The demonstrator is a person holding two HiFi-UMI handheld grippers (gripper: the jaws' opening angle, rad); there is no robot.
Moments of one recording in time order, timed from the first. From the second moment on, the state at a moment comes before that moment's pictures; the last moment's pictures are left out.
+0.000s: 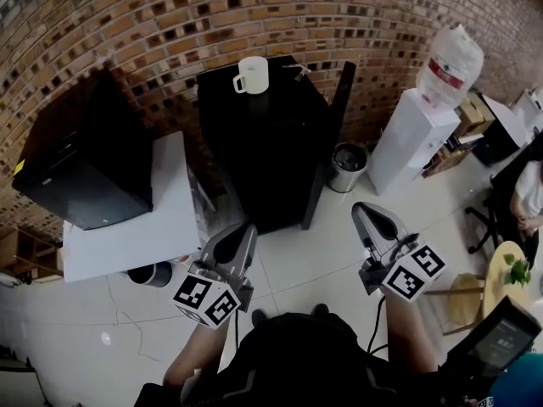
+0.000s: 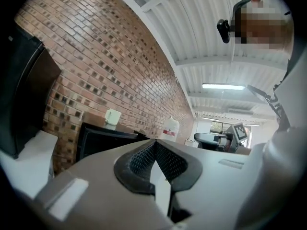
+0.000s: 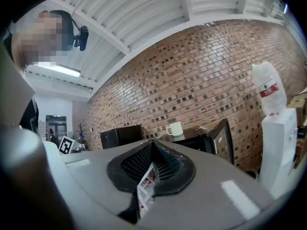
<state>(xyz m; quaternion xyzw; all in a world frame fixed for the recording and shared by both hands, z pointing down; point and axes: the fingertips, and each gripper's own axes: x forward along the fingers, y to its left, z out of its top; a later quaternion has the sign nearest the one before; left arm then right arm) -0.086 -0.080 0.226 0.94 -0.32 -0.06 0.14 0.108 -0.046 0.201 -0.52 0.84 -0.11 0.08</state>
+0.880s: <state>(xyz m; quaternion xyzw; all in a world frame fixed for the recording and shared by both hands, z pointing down) -0.069 -0.062 0.219 0.94 -0.31 -0.06 0.14 0.122 -0.028 0.193 -0.54 0.83 -0.10 0.08</state>
